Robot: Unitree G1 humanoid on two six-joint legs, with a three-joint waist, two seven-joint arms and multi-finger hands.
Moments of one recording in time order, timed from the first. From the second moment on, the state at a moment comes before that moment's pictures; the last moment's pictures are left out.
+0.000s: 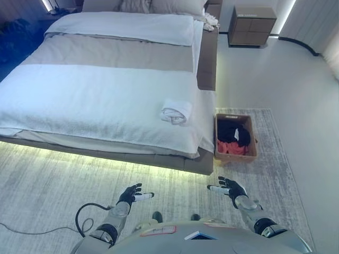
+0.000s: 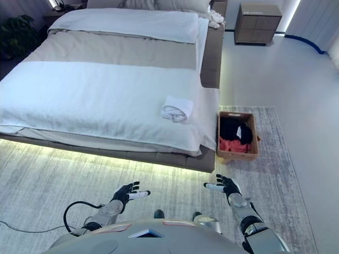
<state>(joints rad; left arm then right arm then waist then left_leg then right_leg) -0.01 0.20 -0.30 1.16 -0.13 -0.10 0.06 -0.03 -0.29 0.34 1.13 0.23 -0.09 -0.03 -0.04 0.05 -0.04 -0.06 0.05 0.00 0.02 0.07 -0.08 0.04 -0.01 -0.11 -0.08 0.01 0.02</state>
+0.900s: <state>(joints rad) -0.14 0.23 -0.30 1.13 -0.24 -0.10 0.11 -0.11 -0.24 0.36 1.06 0.27 -0.09 -0.06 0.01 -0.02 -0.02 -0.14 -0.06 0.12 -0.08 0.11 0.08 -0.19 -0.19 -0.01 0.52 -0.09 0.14</state>
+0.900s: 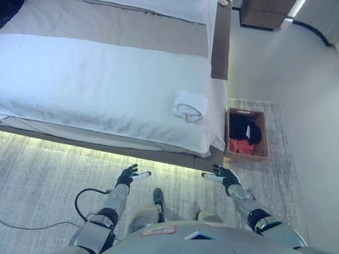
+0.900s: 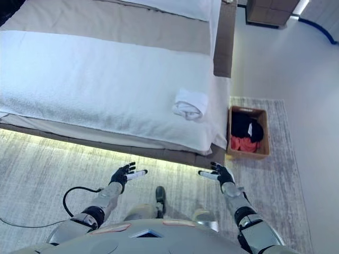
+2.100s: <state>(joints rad) -0.19 0.18 -0.34 1.07 -0.24 -0.09 0.19 -0.57 -0.49 0.55 0.87 -0.17 0.00 -0.32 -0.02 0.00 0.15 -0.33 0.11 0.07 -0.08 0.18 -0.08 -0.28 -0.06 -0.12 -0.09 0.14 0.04</state>
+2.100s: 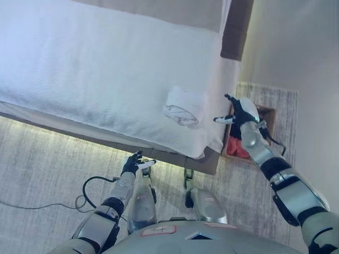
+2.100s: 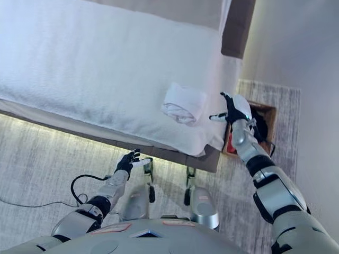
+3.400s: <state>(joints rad) -0.42 0.22 -0.42 1.14 -0.29 -0.11 0.23 -1.03 -0.42 0.66 1.23 0.05 -0.01 -0.25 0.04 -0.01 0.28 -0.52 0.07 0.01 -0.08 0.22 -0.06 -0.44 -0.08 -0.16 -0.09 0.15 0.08</state>
